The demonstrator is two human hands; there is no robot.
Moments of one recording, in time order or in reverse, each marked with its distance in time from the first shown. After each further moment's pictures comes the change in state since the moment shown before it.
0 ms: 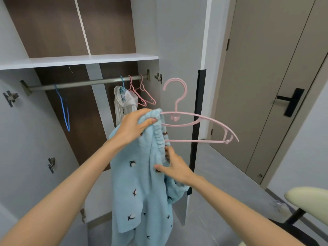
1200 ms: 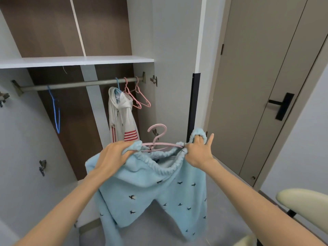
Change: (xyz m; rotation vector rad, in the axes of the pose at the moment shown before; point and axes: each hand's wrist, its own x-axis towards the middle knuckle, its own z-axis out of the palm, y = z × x) left_hand -0.068 -0.061 0.011 0.412 -0.008 -0.022; right_hand 0.007 0.006 -0.079 -1.201 0.162 0.283
